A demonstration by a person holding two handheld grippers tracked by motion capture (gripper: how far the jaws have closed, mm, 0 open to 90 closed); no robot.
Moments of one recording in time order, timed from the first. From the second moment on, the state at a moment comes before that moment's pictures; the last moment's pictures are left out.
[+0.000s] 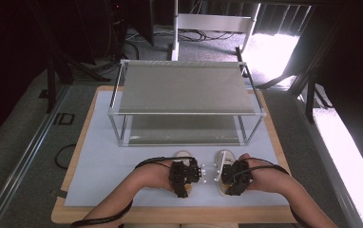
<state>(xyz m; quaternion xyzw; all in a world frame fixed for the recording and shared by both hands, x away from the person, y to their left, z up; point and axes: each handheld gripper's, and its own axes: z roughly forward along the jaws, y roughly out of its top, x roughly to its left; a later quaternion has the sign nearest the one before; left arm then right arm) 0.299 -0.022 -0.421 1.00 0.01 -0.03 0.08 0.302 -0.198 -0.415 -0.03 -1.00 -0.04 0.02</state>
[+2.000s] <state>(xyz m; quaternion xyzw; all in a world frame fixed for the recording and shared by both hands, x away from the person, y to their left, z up) 0.410 -0.049 -0.409 0.99 -0.03 -0.01 0.10 0.320 -0.203 -0.408 -0.01 -1.00 -0.01 0.01</state>
